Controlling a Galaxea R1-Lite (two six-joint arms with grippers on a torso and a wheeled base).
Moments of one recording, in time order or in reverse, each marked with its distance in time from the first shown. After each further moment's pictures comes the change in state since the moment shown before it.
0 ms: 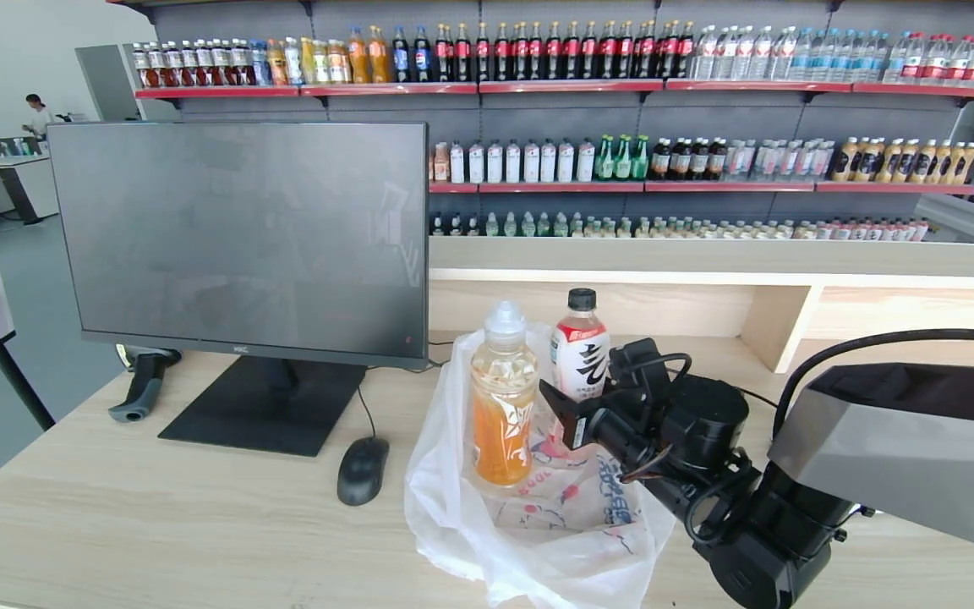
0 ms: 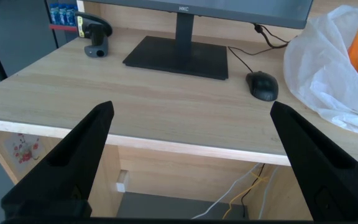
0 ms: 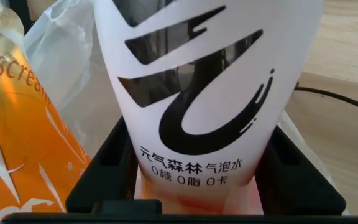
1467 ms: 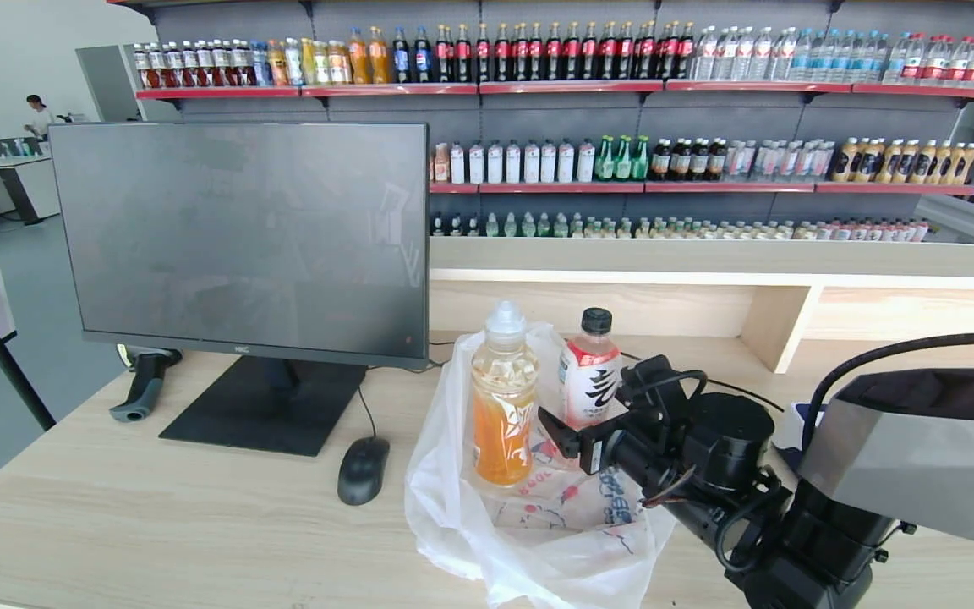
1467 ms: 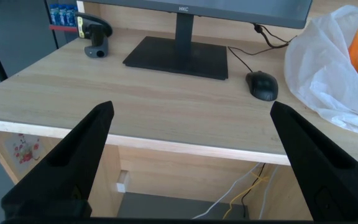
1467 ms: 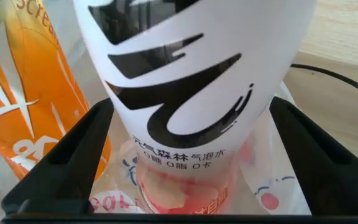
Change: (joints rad) left arm -0.001 0.000 0.000 0.000 0.000 0.004; right arm -0.001 -0.054 0.137 0.000 0.000 -0.035
